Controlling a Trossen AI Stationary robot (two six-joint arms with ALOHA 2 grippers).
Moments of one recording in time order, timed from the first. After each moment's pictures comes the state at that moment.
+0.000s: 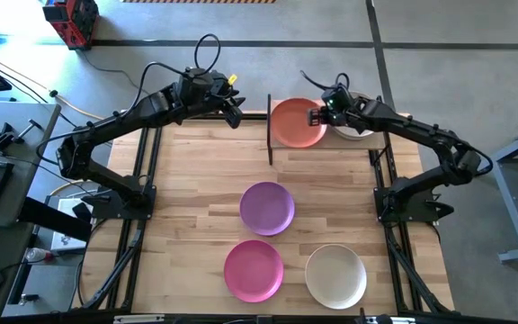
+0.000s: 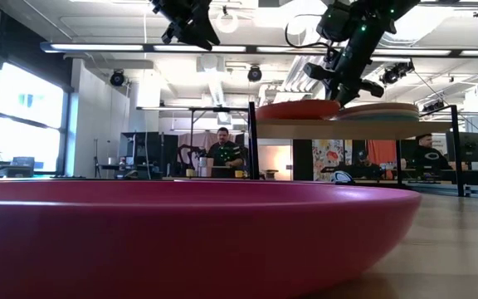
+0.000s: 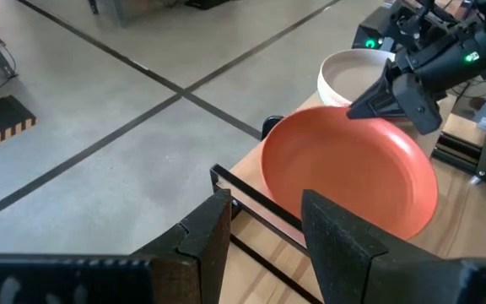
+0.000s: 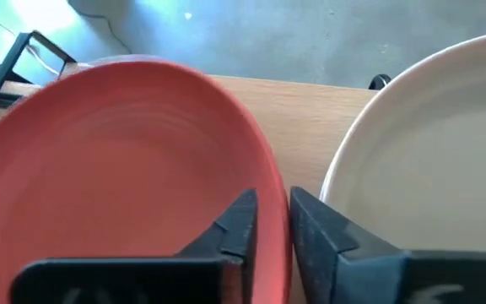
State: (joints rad) left arm 0.48 1.41 1.42 -0.45 -0.18 -0.09; right arm -0.65 1.38 1.13 -0.62 0.30 0.64
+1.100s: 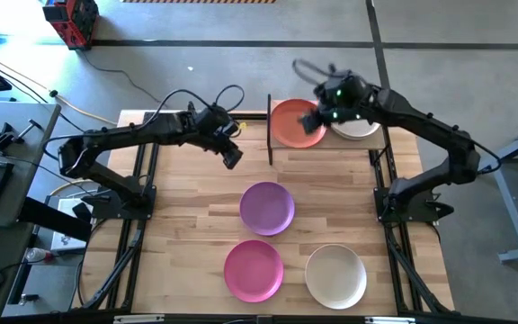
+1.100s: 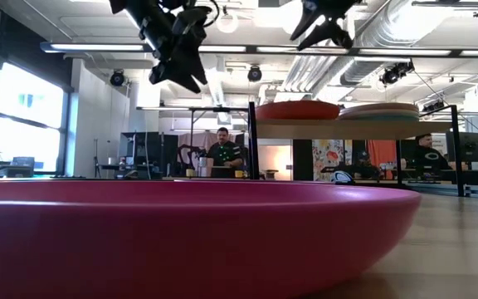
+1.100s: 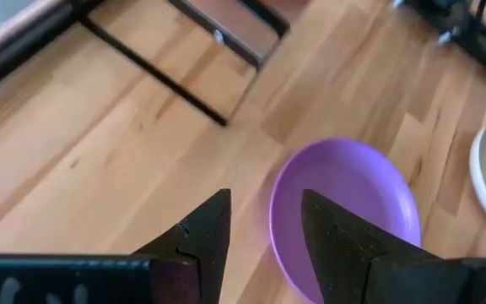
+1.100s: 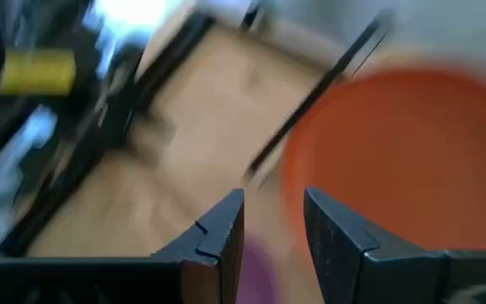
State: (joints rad) left arm 0.36 1.42 1.20 -0.64 0.08 -0.33; right arm -0.47 1.37 1.51 -0.82 -0.10 0.52
